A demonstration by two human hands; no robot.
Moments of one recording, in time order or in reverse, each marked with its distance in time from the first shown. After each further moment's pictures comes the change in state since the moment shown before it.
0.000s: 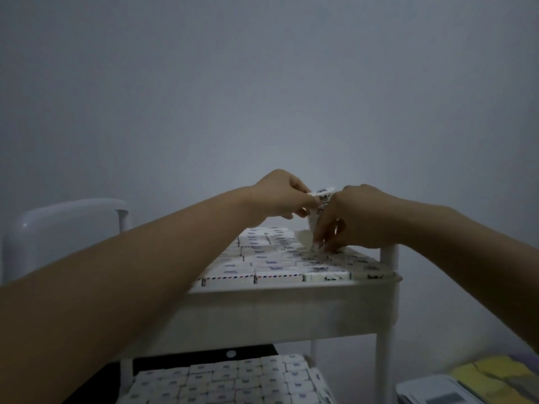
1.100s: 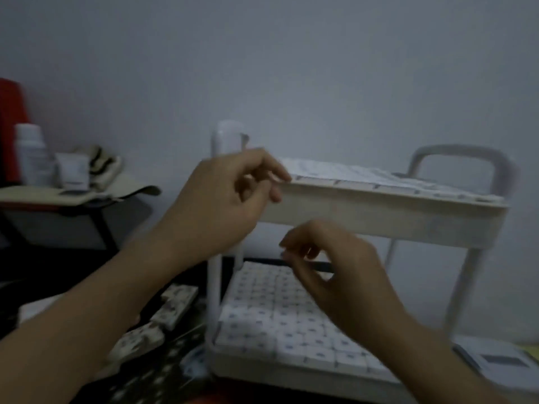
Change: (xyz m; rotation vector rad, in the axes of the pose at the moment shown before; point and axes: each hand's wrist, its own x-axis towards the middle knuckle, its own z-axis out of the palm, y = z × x) left_hand -0.266 -0.066 -0.069 0.240 0.452 0.298; right_hand -0.079 -0.211 0.087 0.735 0.752 -0.402
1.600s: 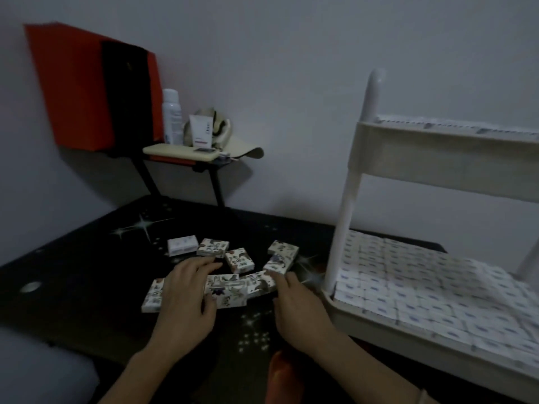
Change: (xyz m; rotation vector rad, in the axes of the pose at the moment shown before) left_hand -0.282 -0.159 -0.067 0.594 -0.025 -0.594; right_hand -0.061 -0.063 0.250 0.073 -0.694 0.246
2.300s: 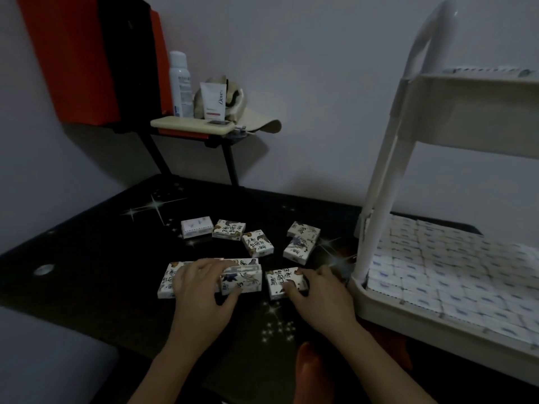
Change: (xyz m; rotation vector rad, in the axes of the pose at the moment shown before) left_hand -0.010 -0.022 0.026 0.008 0.062 -0.106; right_hand 0.014 0.004 0.026 0.091 0.030 0.352
